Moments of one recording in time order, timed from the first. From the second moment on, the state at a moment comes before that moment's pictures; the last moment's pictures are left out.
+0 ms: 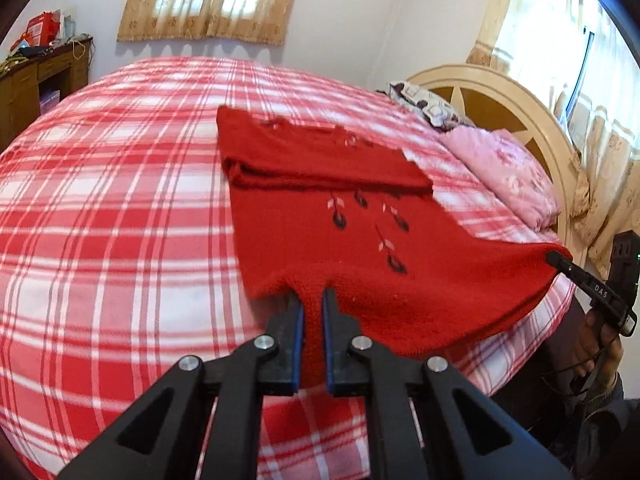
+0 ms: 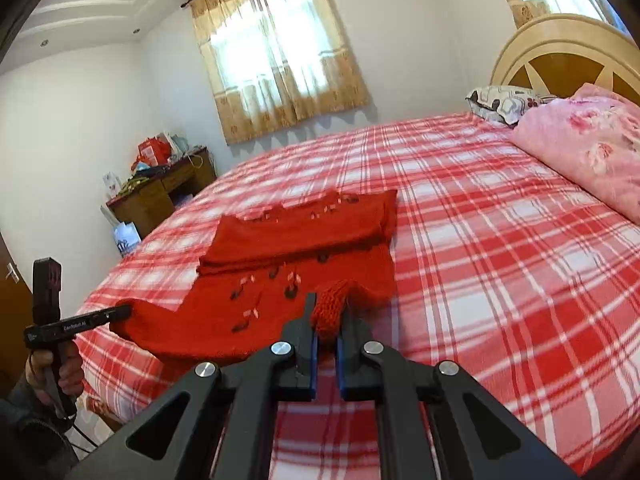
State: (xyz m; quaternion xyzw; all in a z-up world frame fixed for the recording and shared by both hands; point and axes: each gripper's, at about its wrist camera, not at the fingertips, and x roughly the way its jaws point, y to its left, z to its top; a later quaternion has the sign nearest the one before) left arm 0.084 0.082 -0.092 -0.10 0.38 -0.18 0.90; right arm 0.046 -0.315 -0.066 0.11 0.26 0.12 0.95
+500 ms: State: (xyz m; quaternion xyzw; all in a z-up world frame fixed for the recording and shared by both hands) left arm 0.133 0.087 -0.044 -0.09 0.32 -0.16 0.93; right arm 0.098 -0.302 -0.009 0.08 0.21 0.12 0.97
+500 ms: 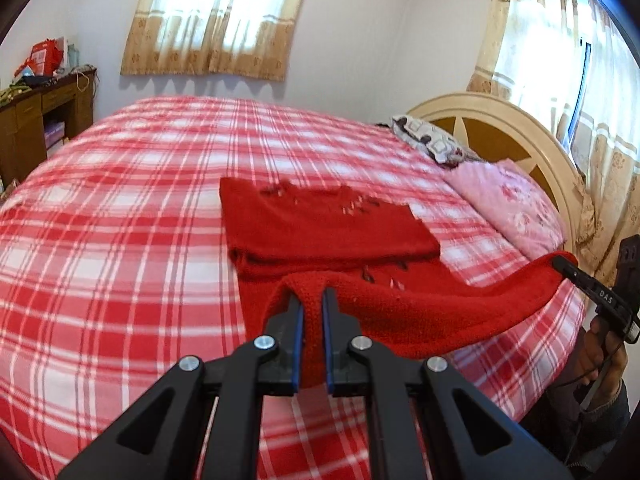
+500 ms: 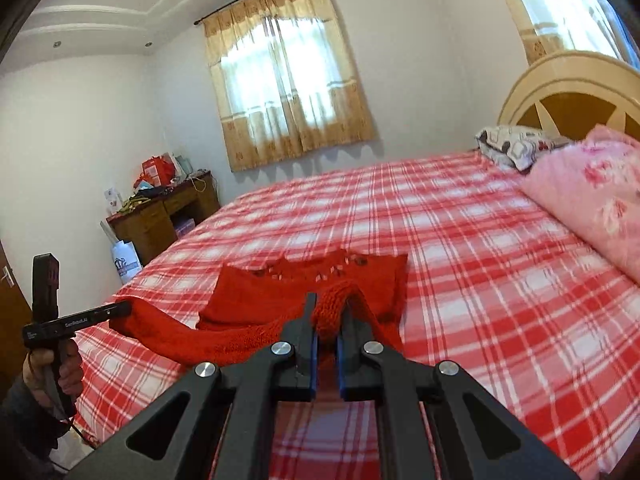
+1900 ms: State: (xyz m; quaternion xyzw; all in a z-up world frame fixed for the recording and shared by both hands) left arm 0.409 0.077 -0.107 -0.06 0.40 -0.07 0.91; right arm 0.413 -0.282 -0.119 0.01 0.38 0.05 0.92
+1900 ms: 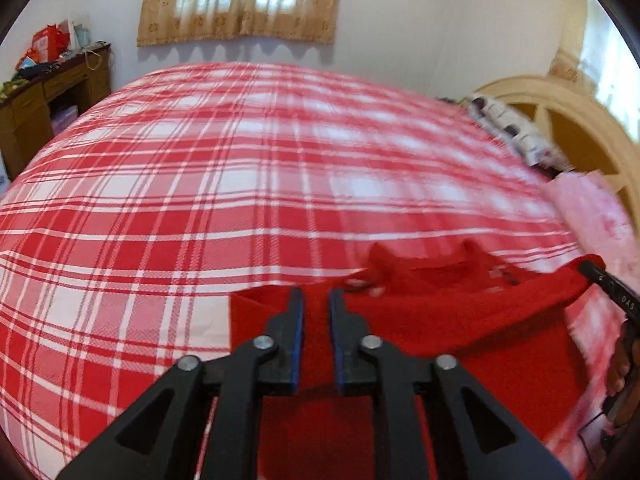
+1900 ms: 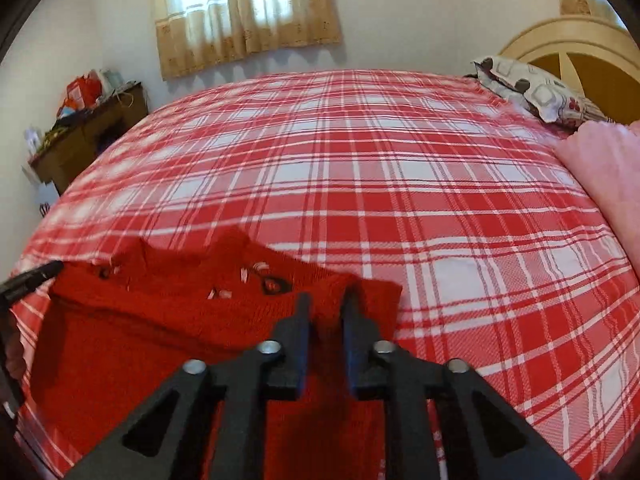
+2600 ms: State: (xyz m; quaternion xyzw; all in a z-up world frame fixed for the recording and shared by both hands) left arm 0.378 0.096 -0.119 0.03 0.39 0.09 0.92; right arm 0.410 -0.270 -0.133 -0.03 0.44 0.04 0.90
